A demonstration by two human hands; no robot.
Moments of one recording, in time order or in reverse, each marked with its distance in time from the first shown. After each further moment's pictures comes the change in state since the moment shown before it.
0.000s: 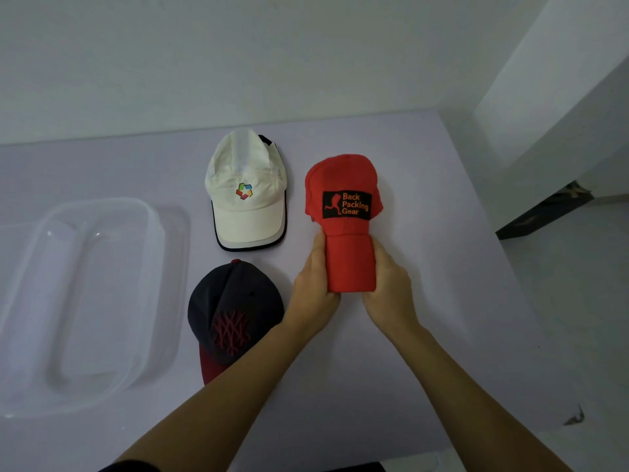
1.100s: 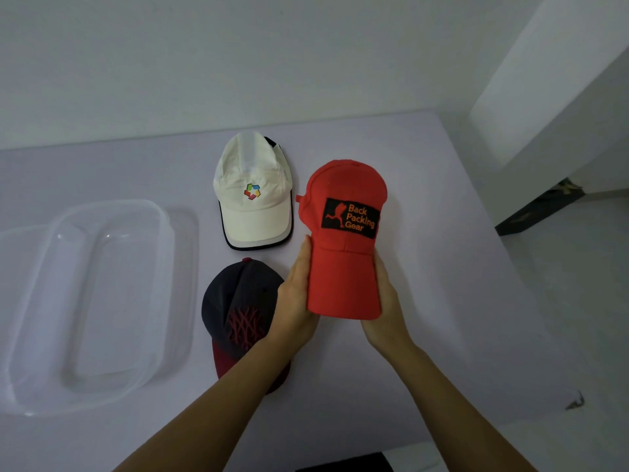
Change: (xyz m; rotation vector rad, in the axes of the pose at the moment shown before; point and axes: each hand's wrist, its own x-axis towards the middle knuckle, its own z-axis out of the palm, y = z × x) left_hand -0.032 -0.007 -0.030 -0.233 0.104 -0.116; right_hand -0.039 -0.036 0.016 0.504 -0.058 0.159
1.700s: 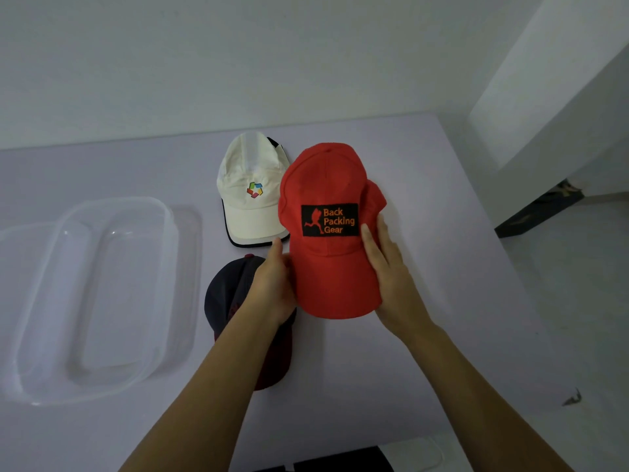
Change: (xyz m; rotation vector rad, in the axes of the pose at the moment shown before) left_hand 0.034 0.010 -0.026 -0.867 -0.013 -0.766; right_hand 0.017 0.004 -0.033 -0.706 -0.133 -0.395
